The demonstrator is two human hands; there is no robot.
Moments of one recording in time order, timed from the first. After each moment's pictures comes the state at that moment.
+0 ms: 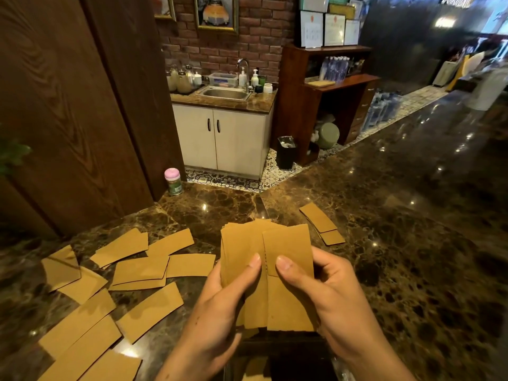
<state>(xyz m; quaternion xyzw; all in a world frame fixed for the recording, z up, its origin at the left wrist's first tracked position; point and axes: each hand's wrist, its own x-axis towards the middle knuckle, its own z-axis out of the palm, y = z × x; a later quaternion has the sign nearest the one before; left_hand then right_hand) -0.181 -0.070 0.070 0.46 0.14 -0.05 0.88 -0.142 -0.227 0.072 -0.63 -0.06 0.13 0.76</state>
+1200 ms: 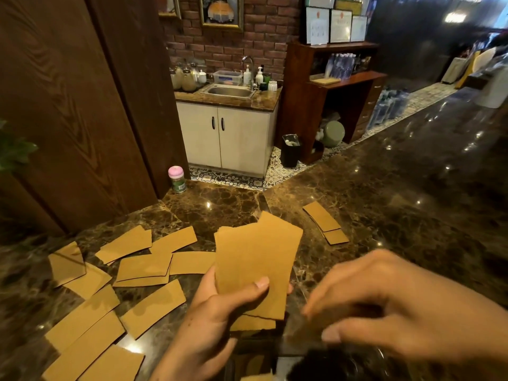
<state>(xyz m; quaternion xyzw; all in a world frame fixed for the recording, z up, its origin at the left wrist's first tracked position) -0.187 -0.064 0.068 0.50 0.15 -0.08 0.85 -0.122 -0.288 0.146 -0.81 -0.47 0.21 0.29</state>
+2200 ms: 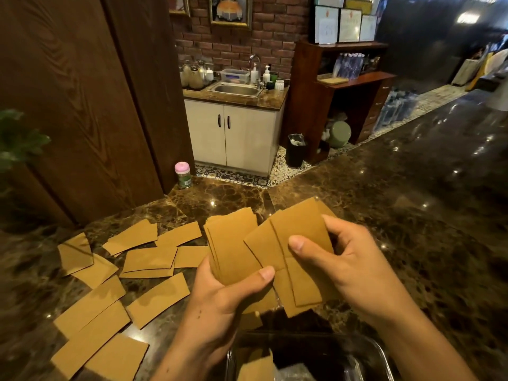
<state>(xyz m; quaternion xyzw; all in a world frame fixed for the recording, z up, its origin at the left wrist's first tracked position) -0.186 -0.067 0.067 0.50 0.16 0.04 0.85 -0.119 -0.246 0.102 -0.72 -0.18 0.13 0.66</state>
